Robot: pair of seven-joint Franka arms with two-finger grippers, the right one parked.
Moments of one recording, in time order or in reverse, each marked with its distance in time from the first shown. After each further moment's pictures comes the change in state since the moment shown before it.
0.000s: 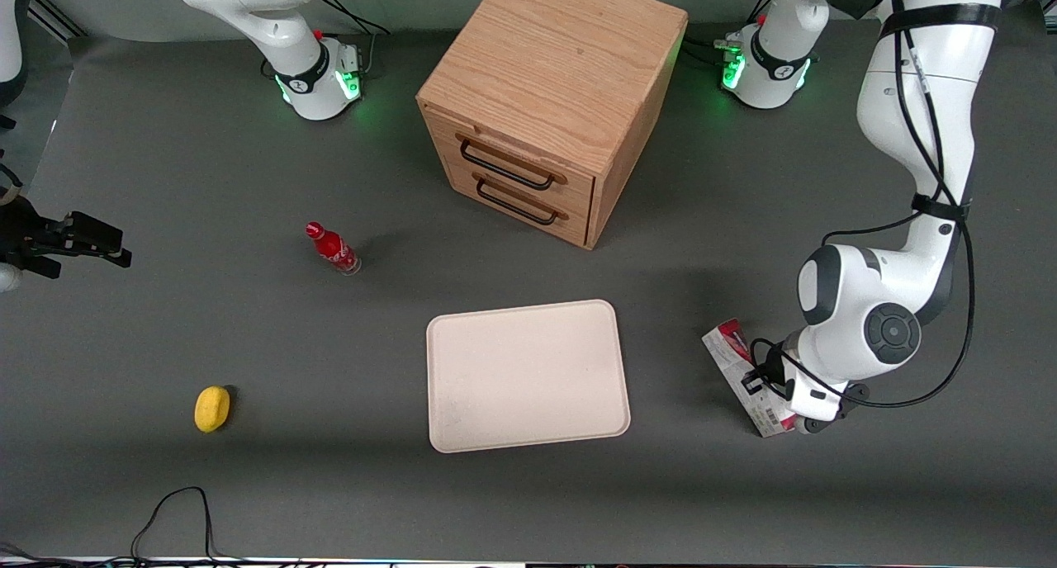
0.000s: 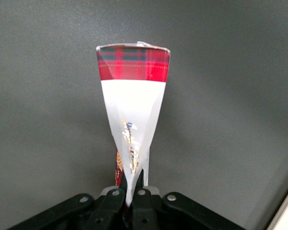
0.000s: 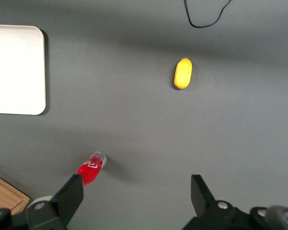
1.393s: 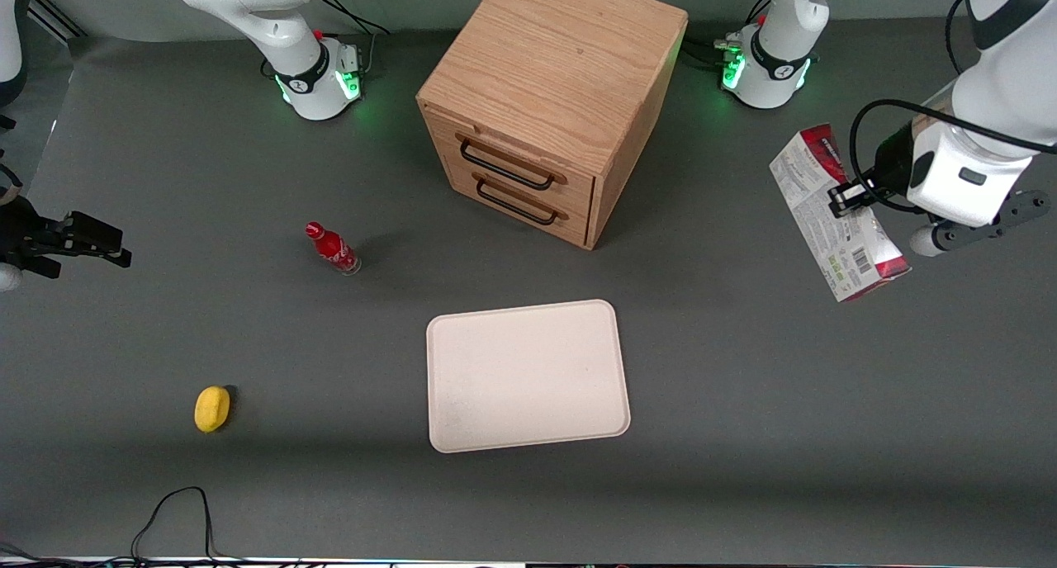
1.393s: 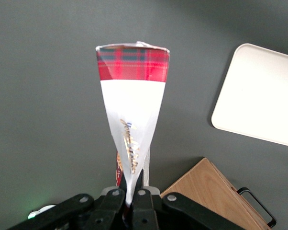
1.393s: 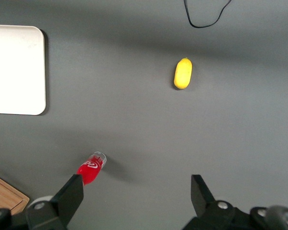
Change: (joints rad) arm -0.007 -0.632 -0.027 0.024 -0.002 -0.750 0.055
